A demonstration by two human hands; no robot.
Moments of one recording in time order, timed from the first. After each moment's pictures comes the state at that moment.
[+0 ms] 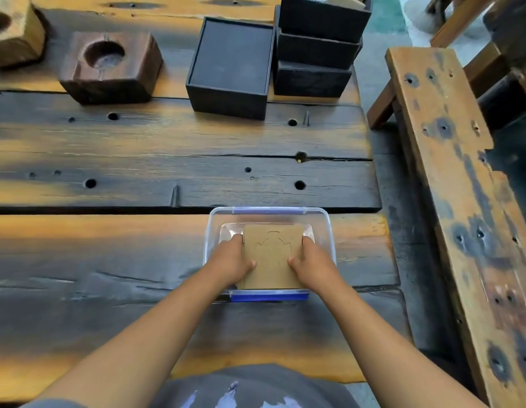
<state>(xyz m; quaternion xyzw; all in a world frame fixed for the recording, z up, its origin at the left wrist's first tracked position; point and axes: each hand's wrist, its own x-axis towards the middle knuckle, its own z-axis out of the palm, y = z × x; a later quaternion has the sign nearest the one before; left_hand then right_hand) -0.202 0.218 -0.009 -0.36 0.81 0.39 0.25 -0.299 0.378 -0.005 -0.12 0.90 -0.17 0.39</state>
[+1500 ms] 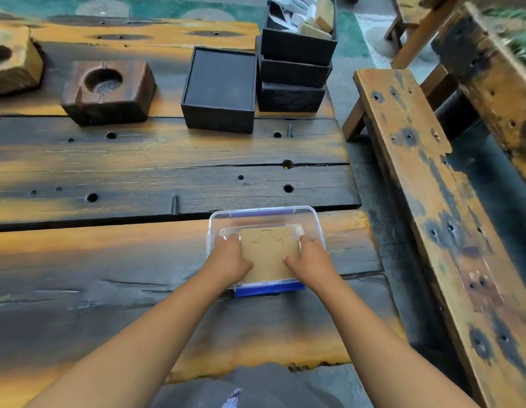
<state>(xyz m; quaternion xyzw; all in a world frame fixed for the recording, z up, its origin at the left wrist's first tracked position) -0.182 0.223 0.025 -0.33 0.85 0.35 0.22 -0.269 0.389 0.014 -0.10 0.93 -0.19 0.30</state>
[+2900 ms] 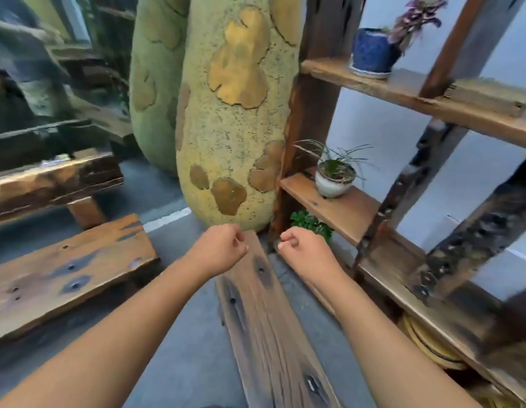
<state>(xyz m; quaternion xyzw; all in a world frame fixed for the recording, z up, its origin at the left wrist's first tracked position) 0.173 0.782 0.196 0.75 0.61 0.13 0.19 0.376 0.762 0.176 0.66 0.63 -0.29 -0.28</state>
